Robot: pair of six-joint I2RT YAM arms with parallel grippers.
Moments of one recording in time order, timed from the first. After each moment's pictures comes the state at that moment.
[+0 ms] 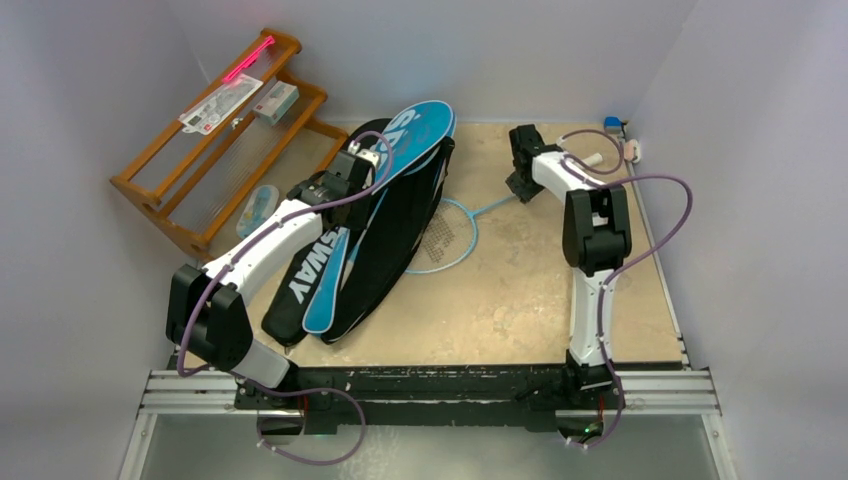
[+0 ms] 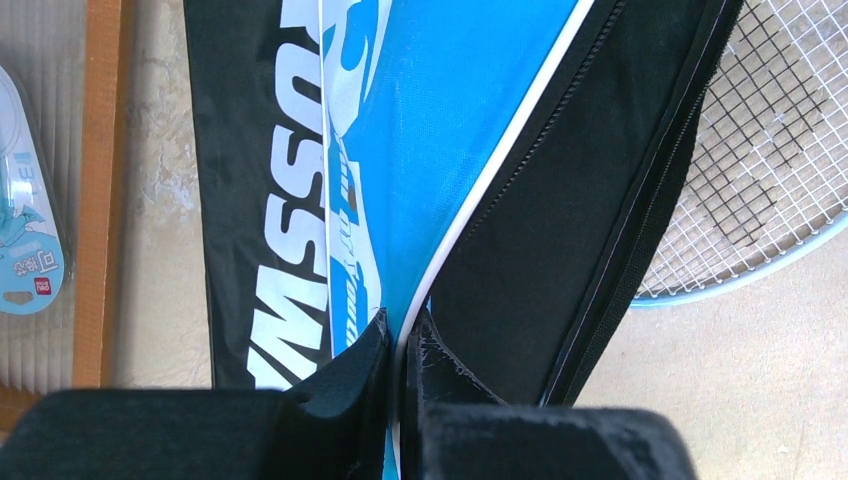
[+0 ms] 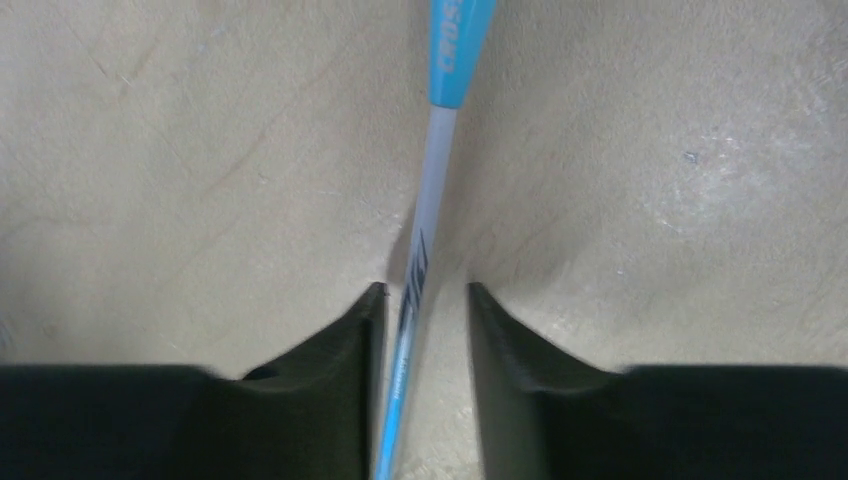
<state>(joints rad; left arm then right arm) -0.47 1.51 1.25 -0.67 -0.24 -0.16 0.18 2.20 1.71 -0.67 0.35 1.10</state>
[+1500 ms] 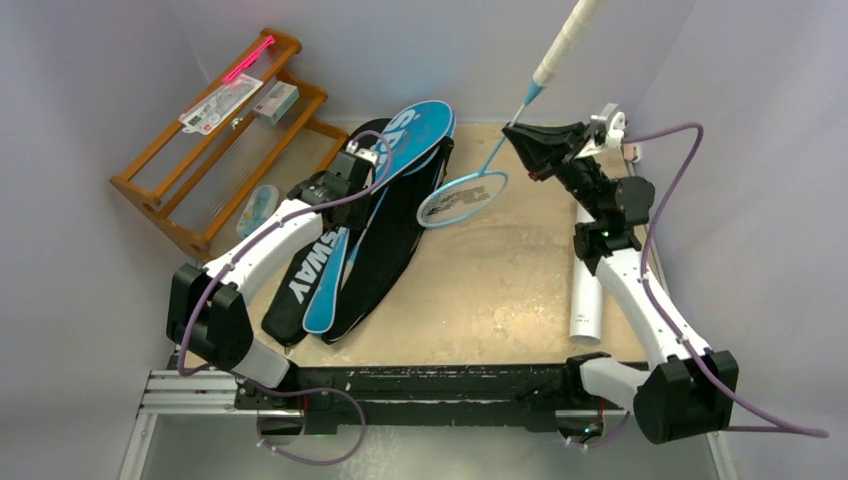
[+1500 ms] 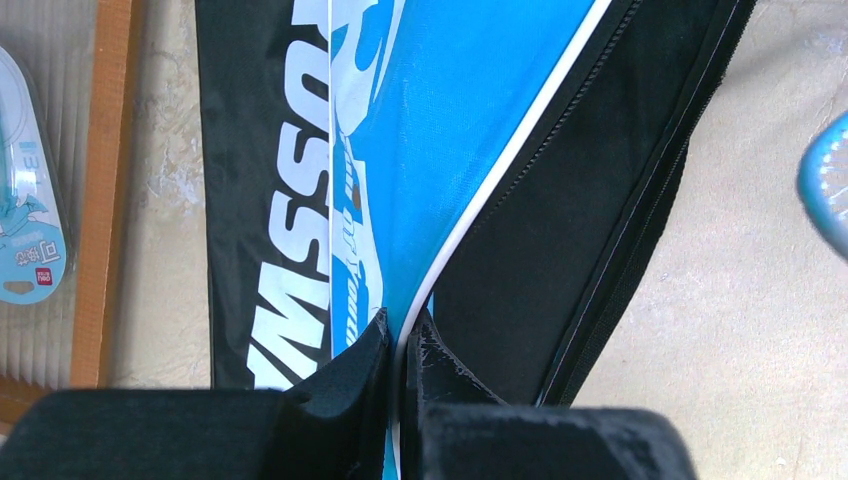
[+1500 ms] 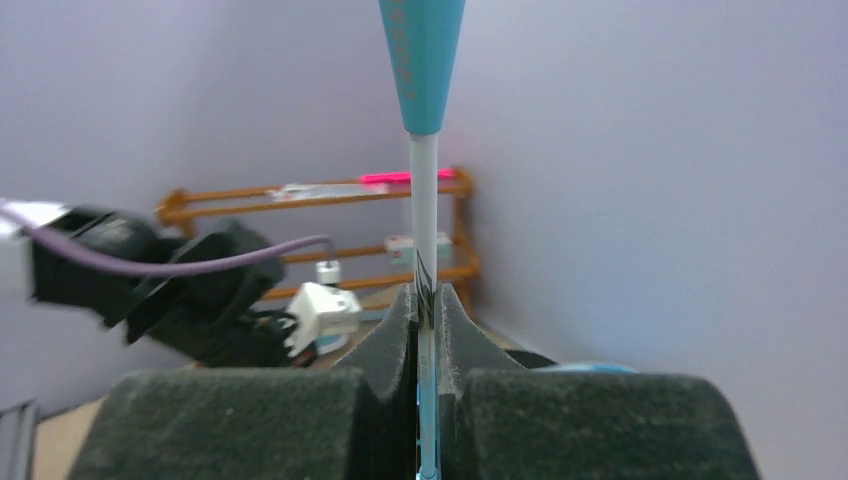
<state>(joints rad) -0.47 1.52 1.25 -0.67 -0.26 -0.18 0.18 1.13 0.94 0.73 -0.58 0.42</state>
